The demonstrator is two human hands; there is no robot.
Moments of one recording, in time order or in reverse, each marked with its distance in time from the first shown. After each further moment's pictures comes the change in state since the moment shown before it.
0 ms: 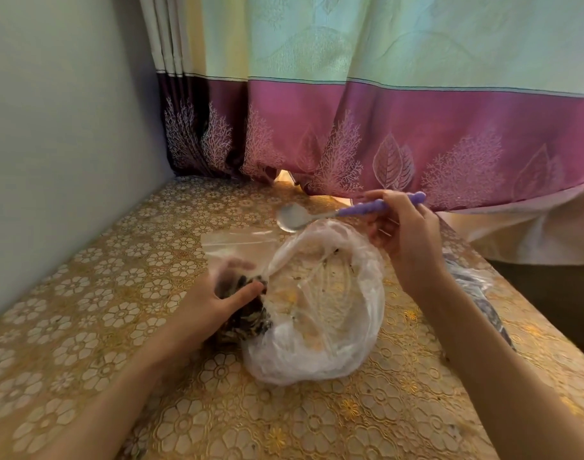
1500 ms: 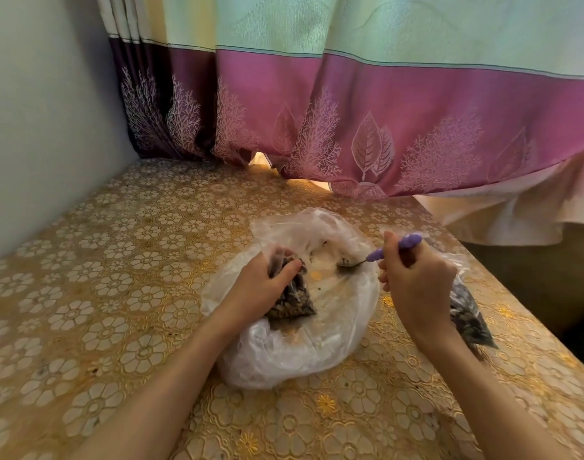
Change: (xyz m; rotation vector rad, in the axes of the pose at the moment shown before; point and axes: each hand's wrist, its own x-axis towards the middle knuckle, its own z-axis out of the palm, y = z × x) left_hand 0.050 -0.007 0.082 0.080 -0.112 0.064; right_hand -0.041 0.042 -0.055 -0.909 0.287 -0.450
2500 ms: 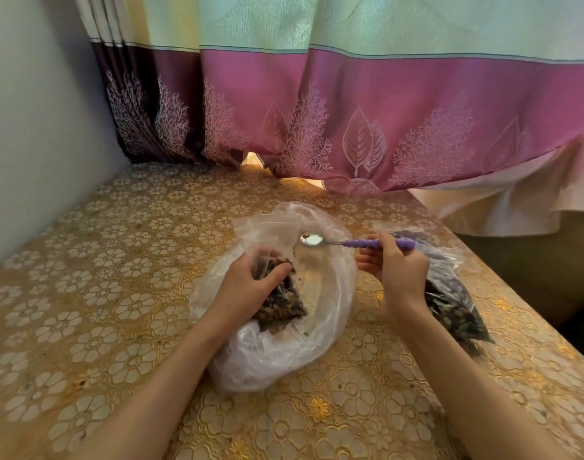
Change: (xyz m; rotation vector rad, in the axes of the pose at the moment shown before) left_hand 0.000 -0.001 0.001 -0.048 0.094 -0.036; right_hand 0.011 0.009 0.020 0.615 0.017 0.719
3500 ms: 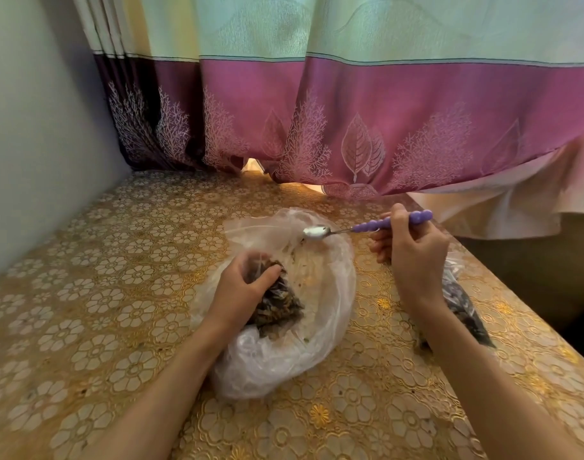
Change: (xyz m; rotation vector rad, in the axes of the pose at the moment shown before) left_hand -0.002 0.000 -0.002 -0.147 0.097 -0.078; right_hand 0.001 -0.031 -0.002 -0.136 -0.059 -0.373
